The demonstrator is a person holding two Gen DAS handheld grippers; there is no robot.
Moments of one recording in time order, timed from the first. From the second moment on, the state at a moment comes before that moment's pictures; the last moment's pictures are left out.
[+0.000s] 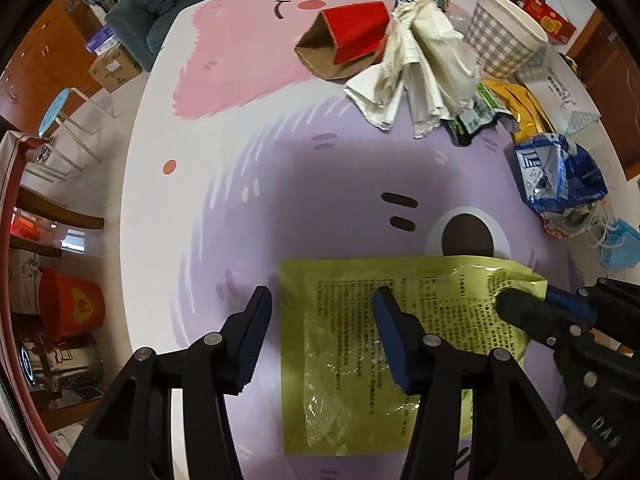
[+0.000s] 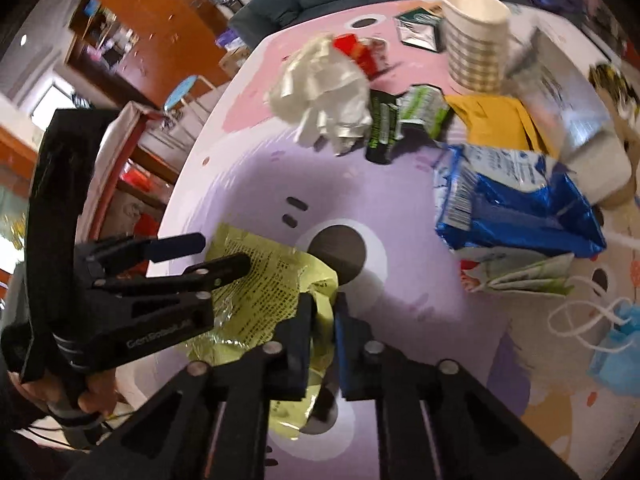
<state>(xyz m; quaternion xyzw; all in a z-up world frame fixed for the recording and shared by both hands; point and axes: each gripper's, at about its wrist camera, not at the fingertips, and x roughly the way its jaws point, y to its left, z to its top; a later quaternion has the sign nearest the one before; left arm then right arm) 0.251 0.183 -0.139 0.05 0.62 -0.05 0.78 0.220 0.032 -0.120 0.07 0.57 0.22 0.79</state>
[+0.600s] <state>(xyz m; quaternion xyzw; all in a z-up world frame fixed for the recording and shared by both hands) 0.252 0.129 -0.096 0.09 0.59 -0.12 0.79 0.183 -0.018 -0.092 0.09 0.56 0.10 0.81</state>
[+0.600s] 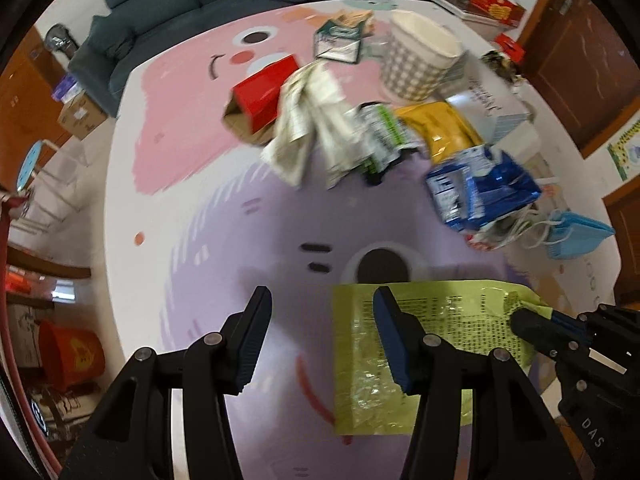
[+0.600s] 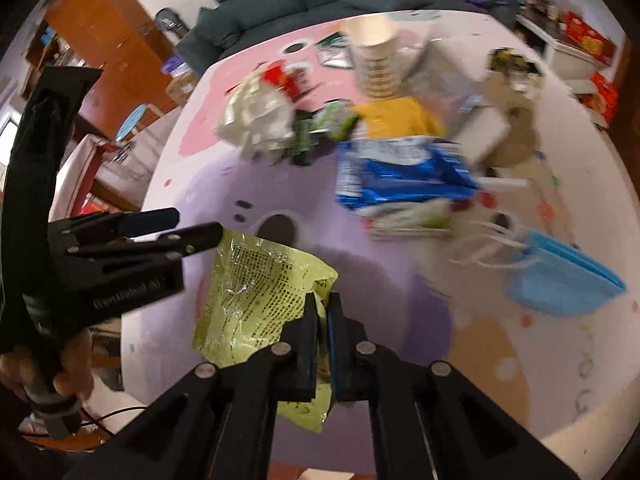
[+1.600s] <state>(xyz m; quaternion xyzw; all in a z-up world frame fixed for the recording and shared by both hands) 0.242 -0.002 -0.086 0.14 0.56 -0.27 0.77 0.117 -0.133 -0.078 0.14 0.54 -0.04 0.83</state>
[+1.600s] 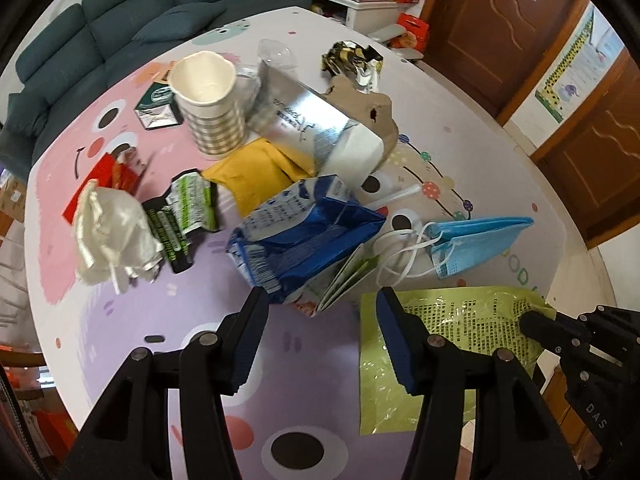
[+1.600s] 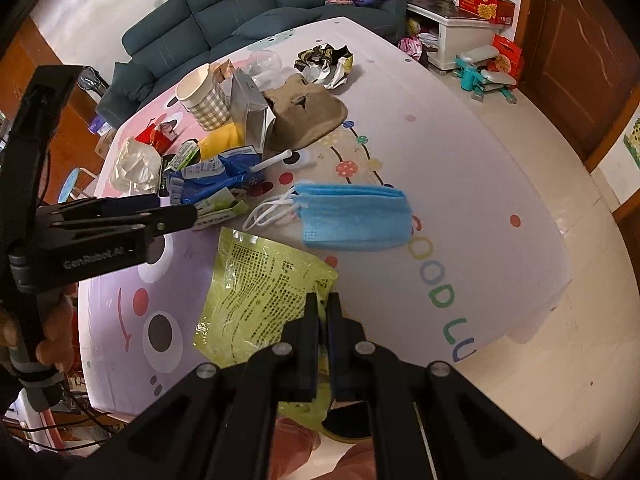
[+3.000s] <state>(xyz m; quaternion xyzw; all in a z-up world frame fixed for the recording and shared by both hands) 0.220 -0.020 -0.085 0.16 0.56 -0.24 0.78 0.109 -0.148 -0.079 0.15 0.53 -0.02 0.83</state>
